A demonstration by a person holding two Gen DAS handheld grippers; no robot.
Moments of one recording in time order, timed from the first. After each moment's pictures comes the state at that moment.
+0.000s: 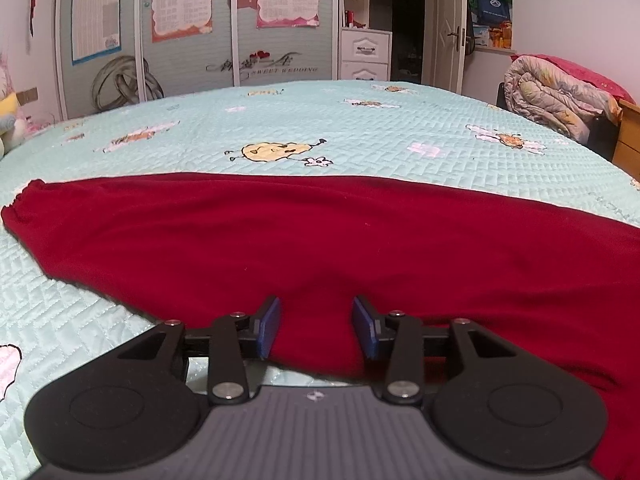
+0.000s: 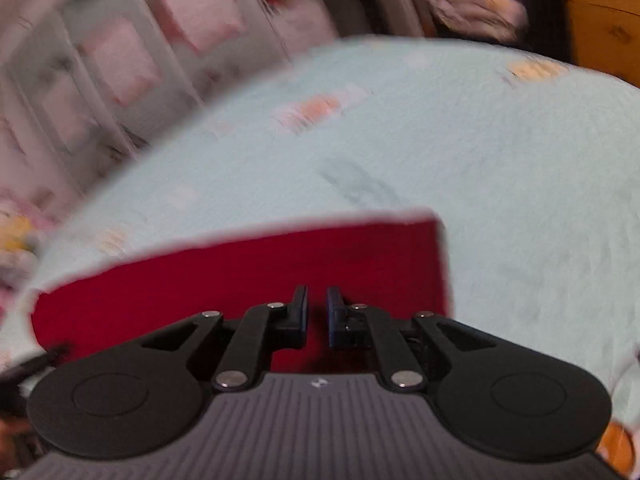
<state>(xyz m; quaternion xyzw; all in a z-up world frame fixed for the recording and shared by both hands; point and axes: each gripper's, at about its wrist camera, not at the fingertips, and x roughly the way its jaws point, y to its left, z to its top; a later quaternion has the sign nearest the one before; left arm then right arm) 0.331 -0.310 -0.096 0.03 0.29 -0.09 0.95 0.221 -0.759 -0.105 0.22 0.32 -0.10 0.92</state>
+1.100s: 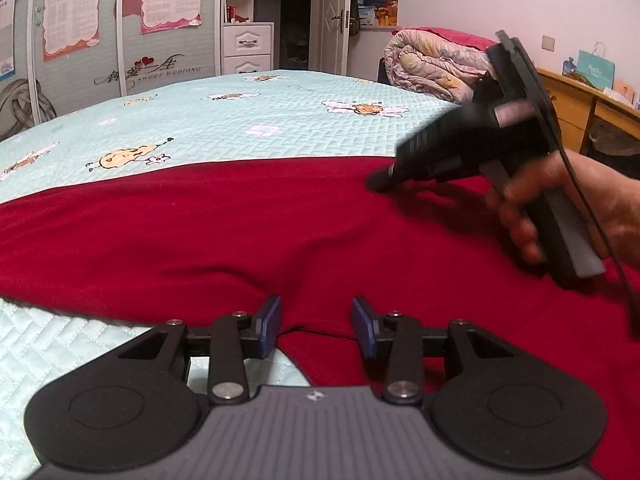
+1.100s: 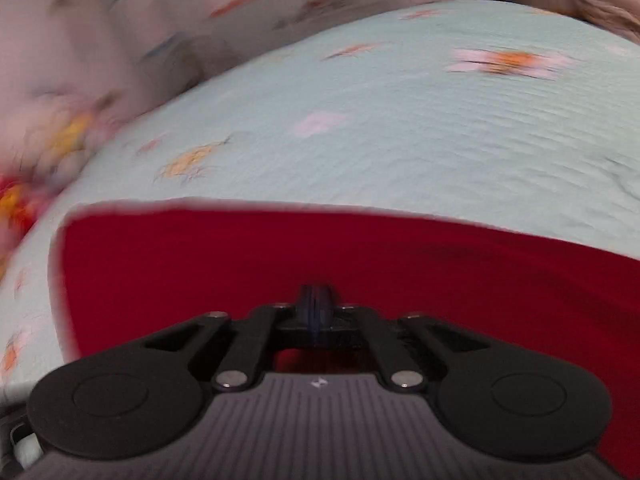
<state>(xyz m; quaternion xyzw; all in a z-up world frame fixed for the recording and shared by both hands) 0.276 -0.379 -0.098 0.05 0.29 -0.26 0.92 0.373 -0.633 -0.106 0.22 0.34 0.06 0.91</state>
